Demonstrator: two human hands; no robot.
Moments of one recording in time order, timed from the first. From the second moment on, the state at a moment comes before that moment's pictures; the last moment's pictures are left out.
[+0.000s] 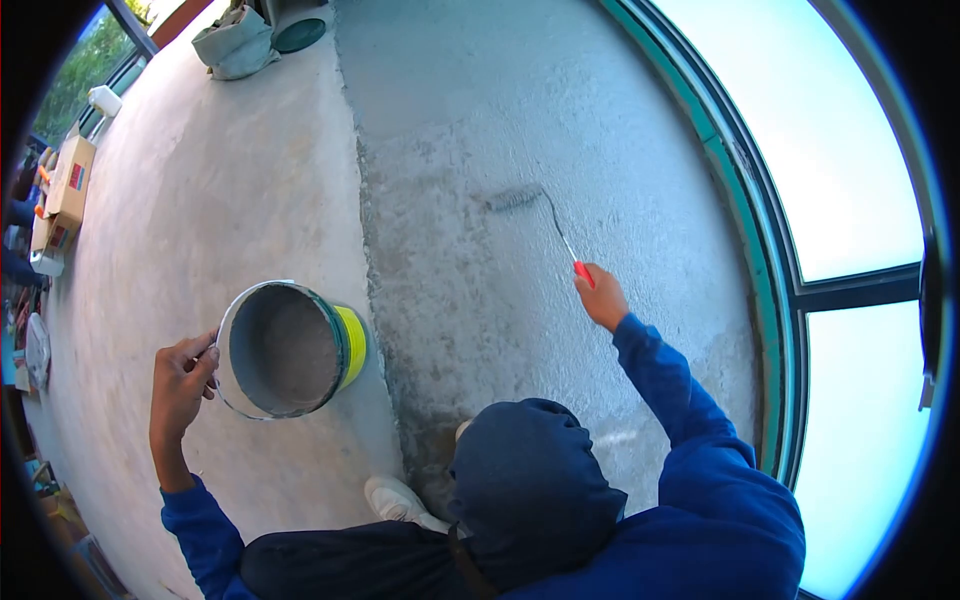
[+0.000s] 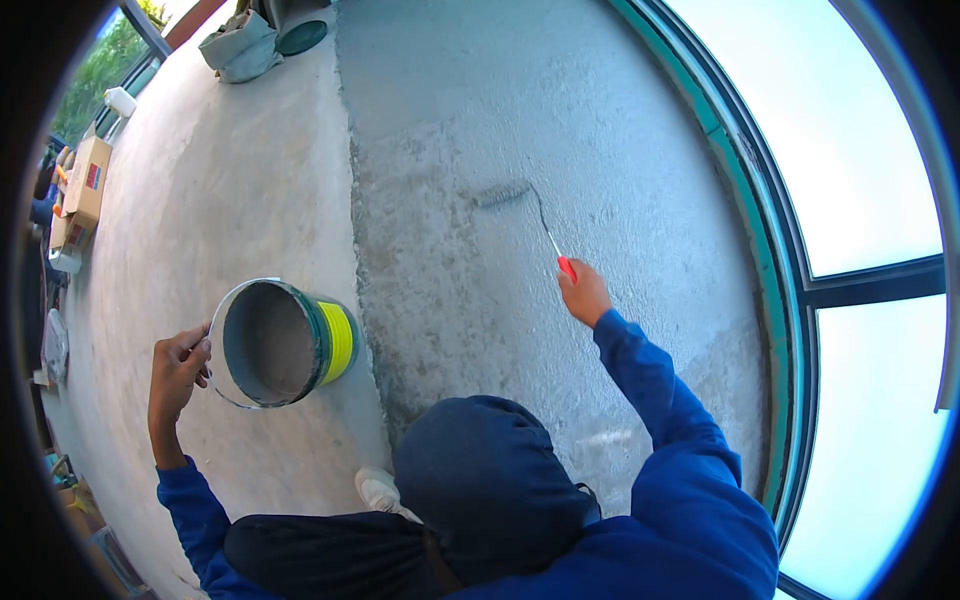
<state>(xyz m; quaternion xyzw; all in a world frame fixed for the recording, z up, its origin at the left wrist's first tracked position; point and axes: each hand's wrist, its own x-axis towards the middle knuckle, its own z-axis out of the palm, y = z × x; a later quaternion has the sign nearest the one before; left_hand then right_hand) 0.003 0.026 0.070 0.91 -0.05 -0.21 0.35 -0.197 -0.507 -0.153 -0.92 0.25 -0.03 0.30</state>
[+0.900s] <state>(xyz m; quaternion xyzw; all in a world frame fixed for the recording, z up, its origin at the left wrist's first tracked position) 0.005 0.033 0.061 0.91 -0.04 -0.21 0.36 0.024 -0.536 -0.163 -0.94 0.30 -0.01 0.16</state>
